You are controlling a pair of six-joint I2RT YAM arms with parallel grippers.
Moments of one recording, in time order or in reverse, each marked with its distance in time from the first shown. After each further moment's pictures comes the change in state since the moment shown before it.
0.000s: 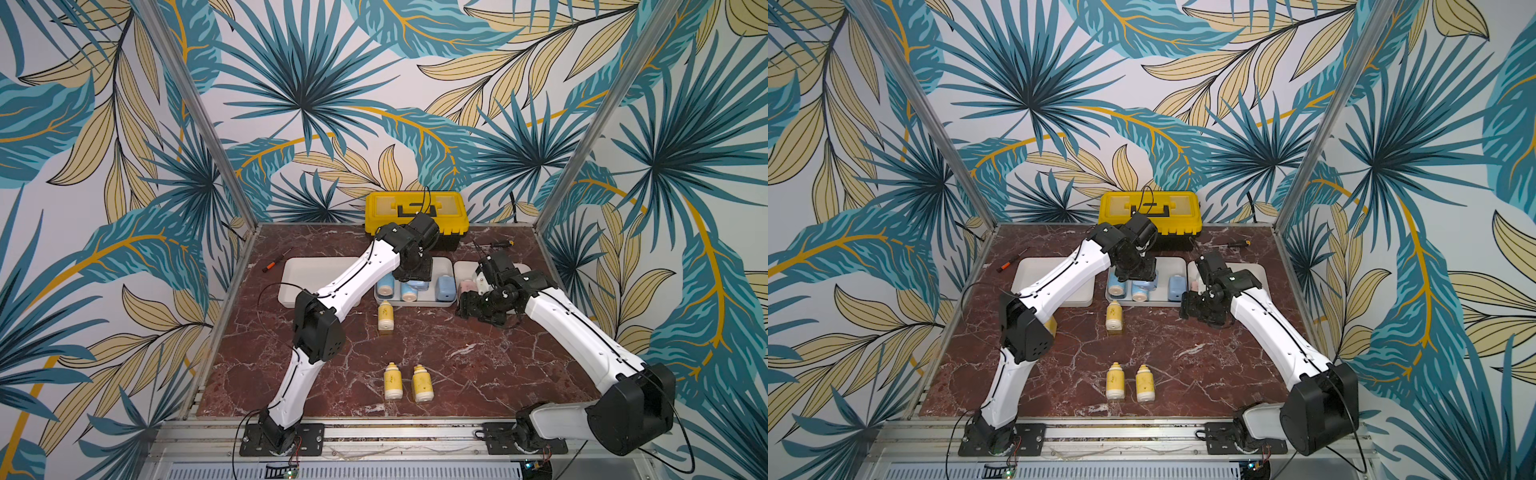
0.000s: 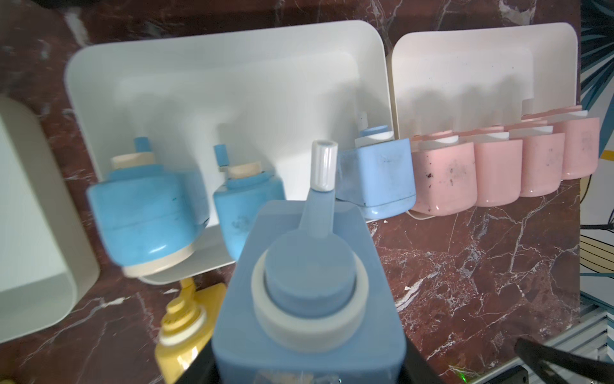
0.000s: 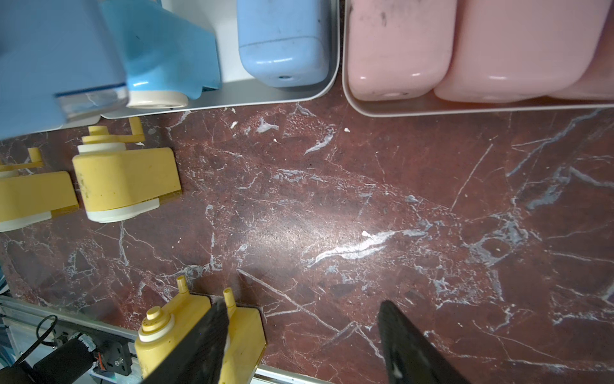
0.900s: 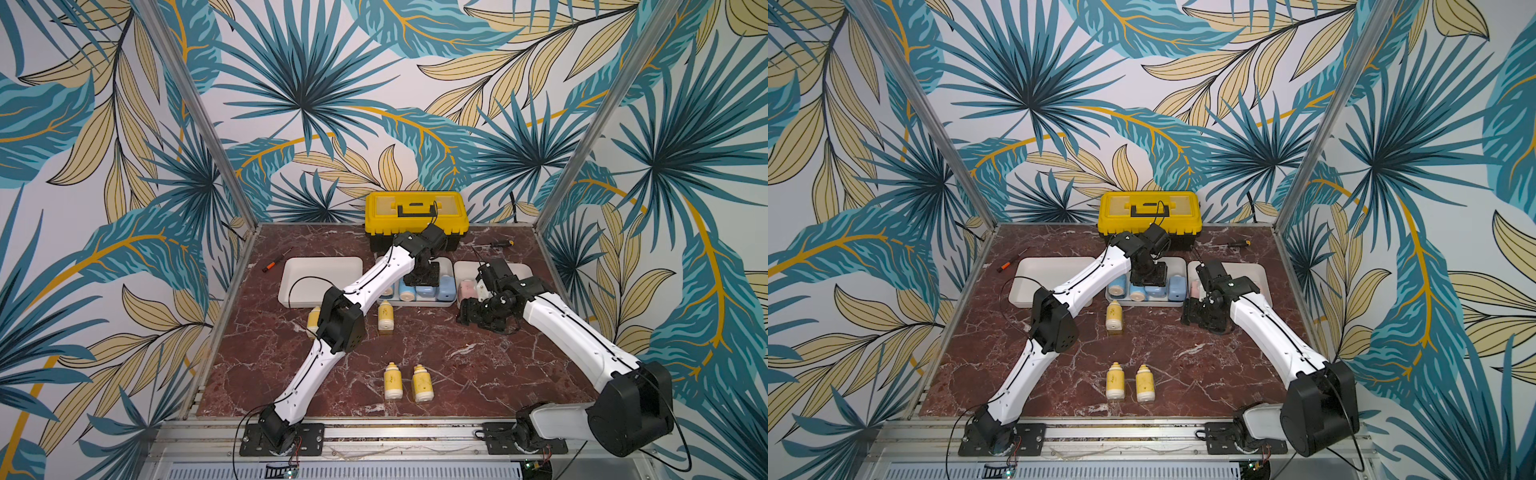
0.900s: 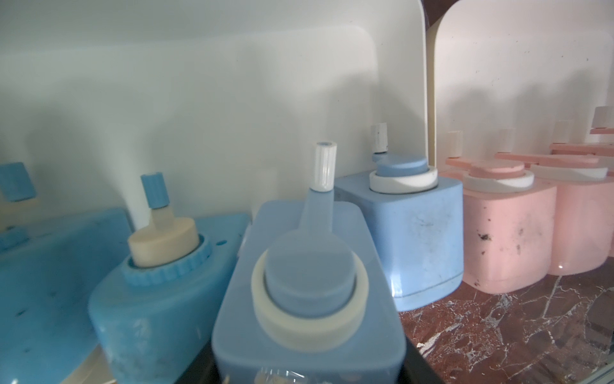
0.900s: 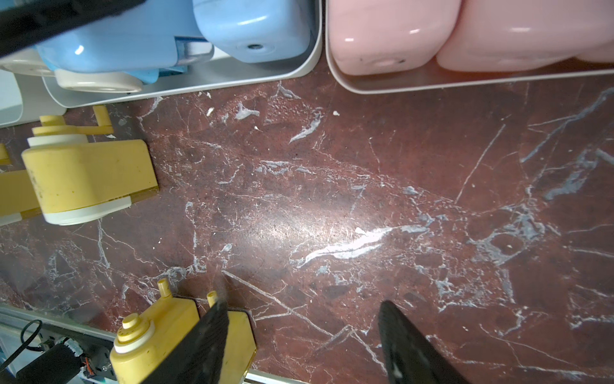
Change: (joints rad) left arm -0.006 0.229 0.163 -0.002 0.018 -0.040; right arm -0.013 -0.007 -0.090 0.055 -0.014 0.001
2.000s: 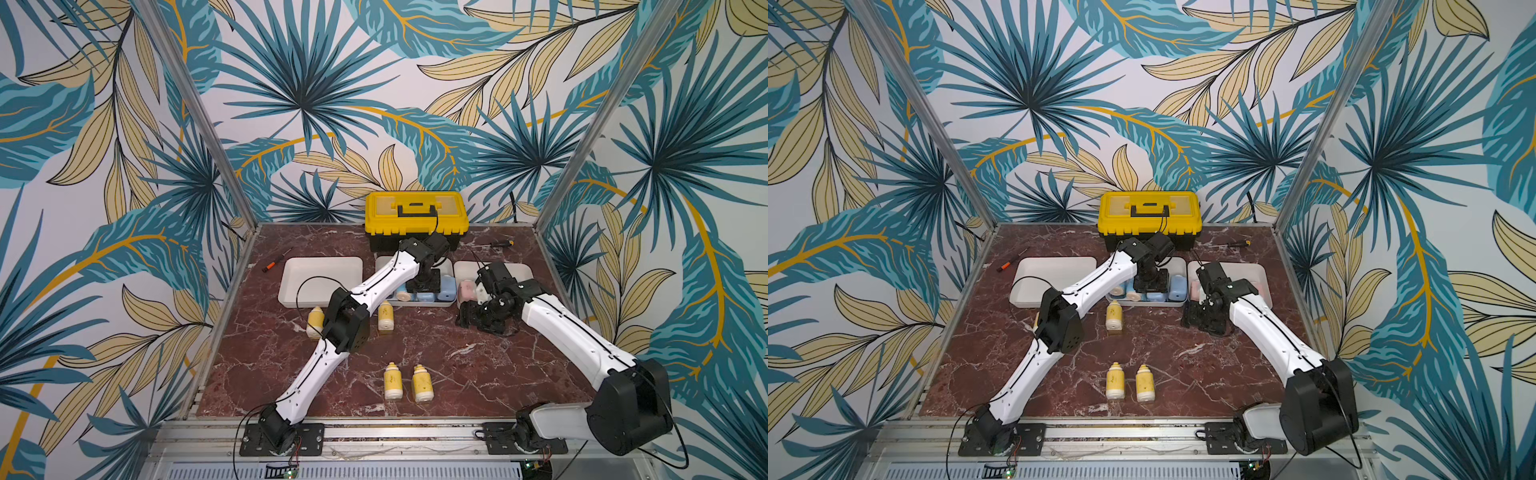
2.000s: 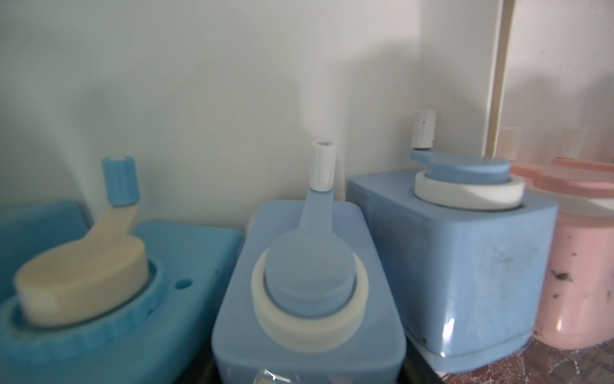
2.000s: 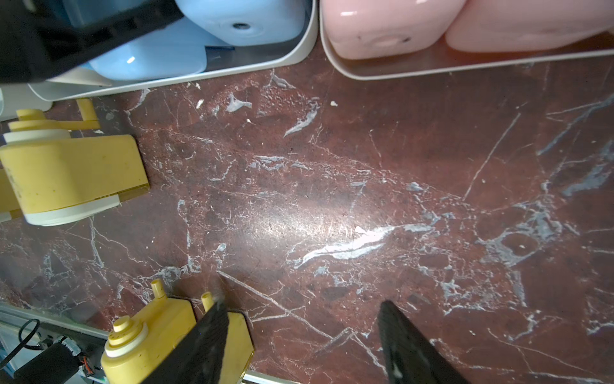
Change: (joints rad) left arm -0.015 0.062 0.000 0.006 -0.007 -0.057; right arm -0.007 0.006 -0.033 0.023 -0.015 0.000
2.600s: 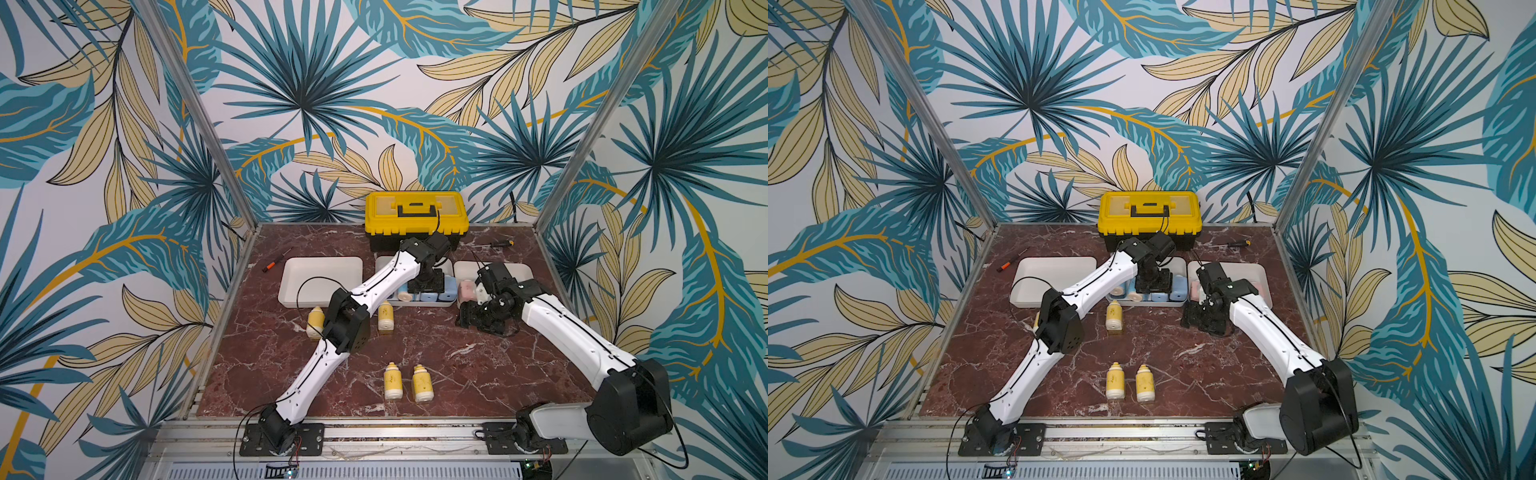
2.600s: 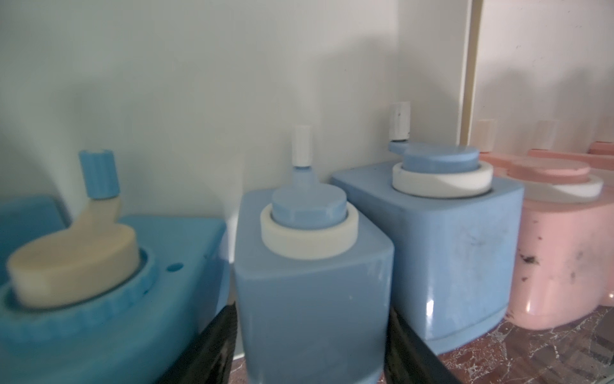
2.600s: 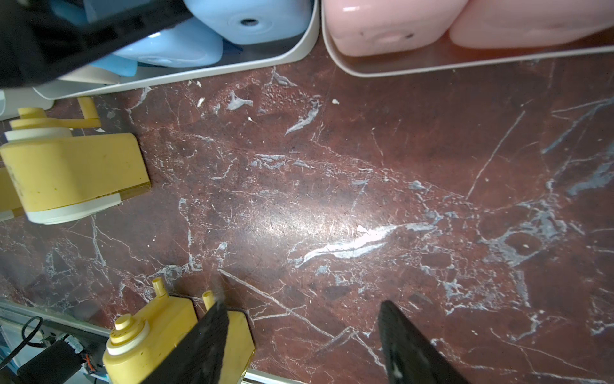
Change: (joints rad) left arm 0.000 0.000 0.018 -0.003 0.029 -0.010; right arm -0.001 0.000 -0.002 0.000 -0.007 0.000
